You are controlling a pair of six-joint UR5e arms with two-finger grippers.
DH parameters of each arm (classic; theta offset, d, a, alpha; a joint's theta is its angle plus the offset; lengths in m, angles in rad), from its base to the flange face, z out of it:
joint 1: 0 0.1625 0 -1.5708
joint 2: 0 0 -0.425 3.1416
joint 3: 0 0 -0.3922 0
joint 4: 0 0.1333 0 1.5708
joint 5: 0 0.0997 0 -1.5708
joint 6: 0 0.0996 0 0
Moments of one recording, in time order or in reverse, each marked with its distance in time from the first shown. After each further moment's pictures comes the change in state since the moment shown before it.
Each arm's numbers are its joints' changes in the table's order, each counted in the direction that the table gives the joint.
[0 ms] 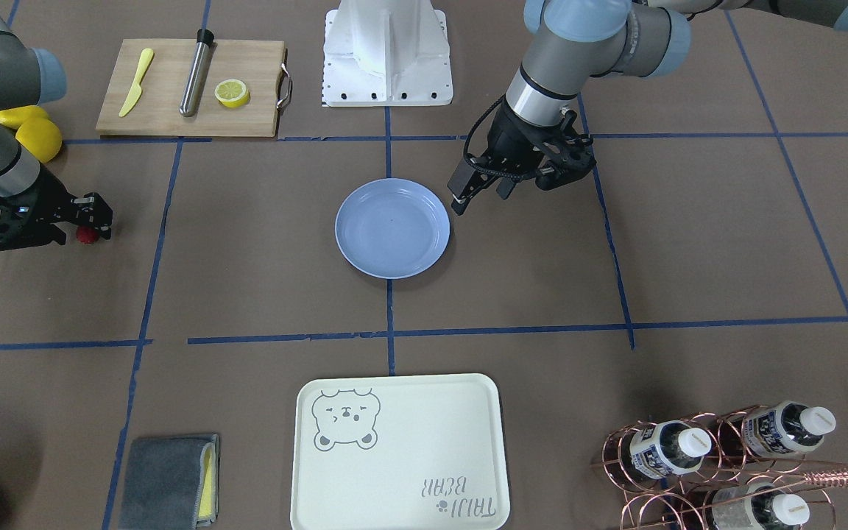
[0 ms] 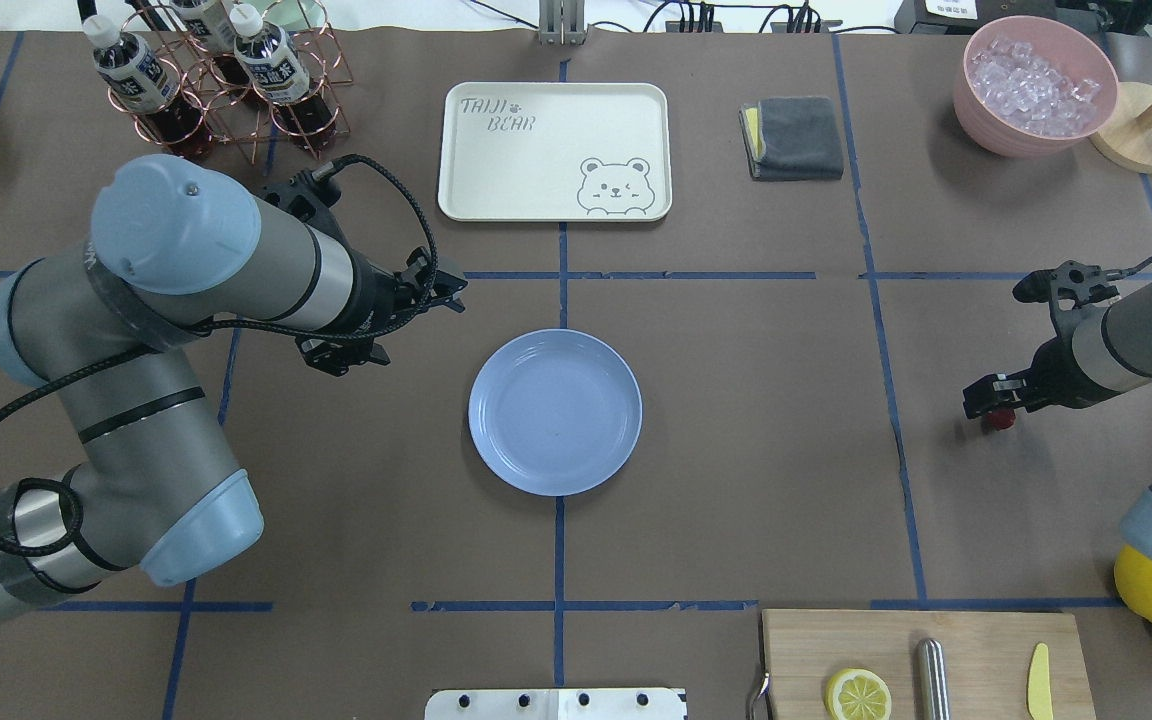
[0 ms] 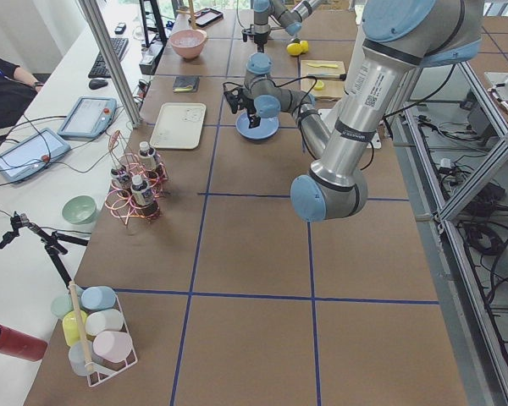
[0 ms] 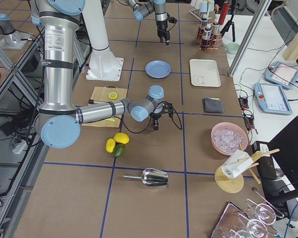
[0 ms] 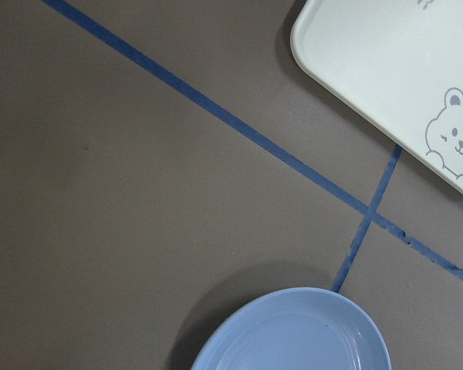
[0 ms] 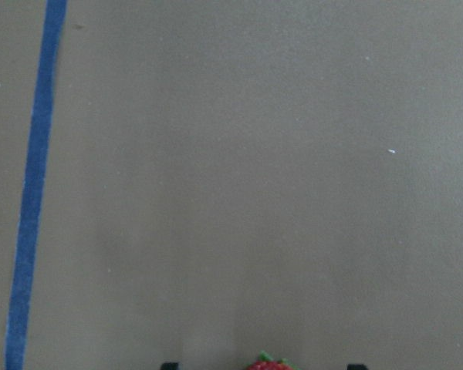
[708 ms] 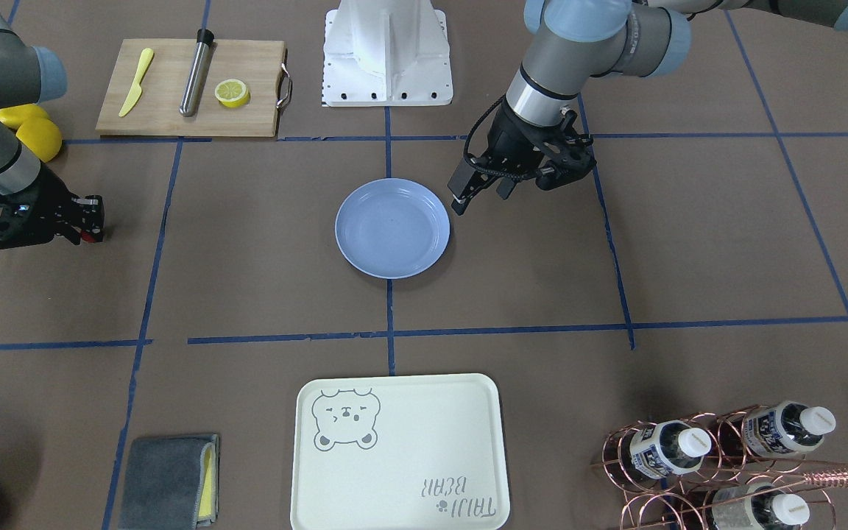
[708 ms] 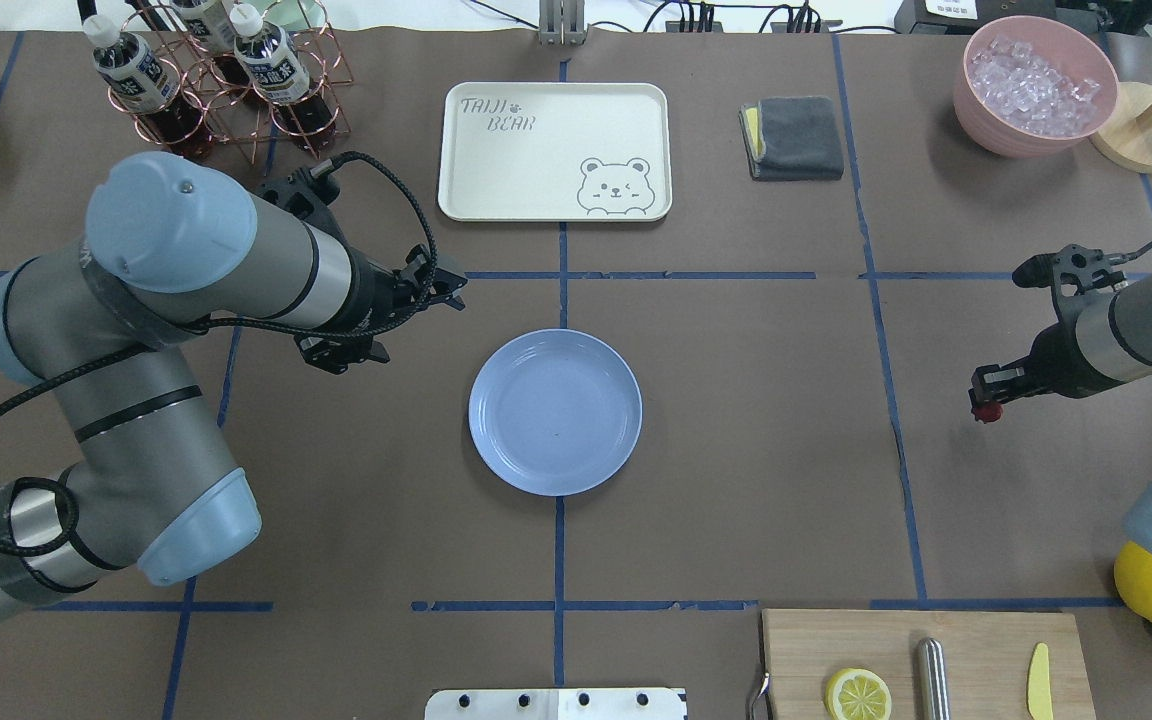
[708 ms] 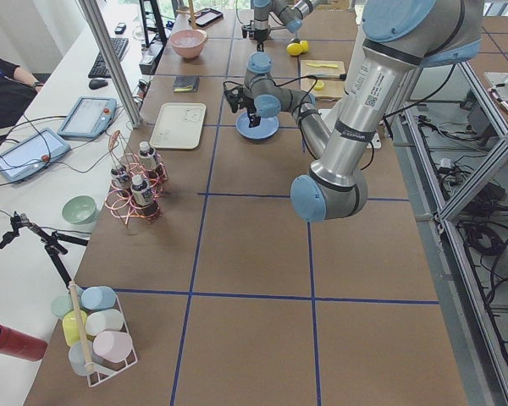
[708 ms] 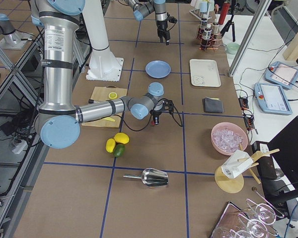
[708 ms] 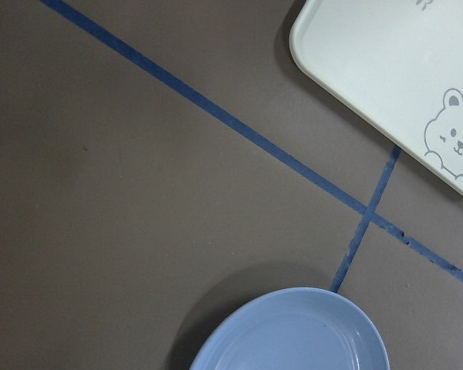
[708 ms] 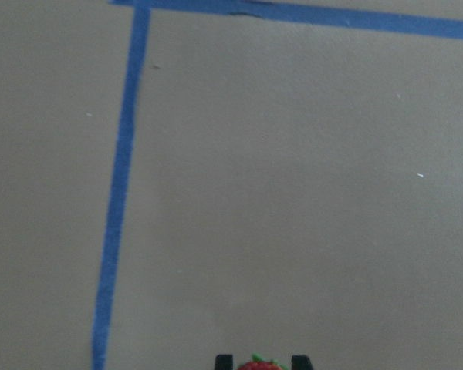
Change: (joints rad) left arm -0.008 -0.001 -0.009 0.000 0.000 0.002; right arm 0.020 -0.003 0.106 -0.057 0.017 0.000
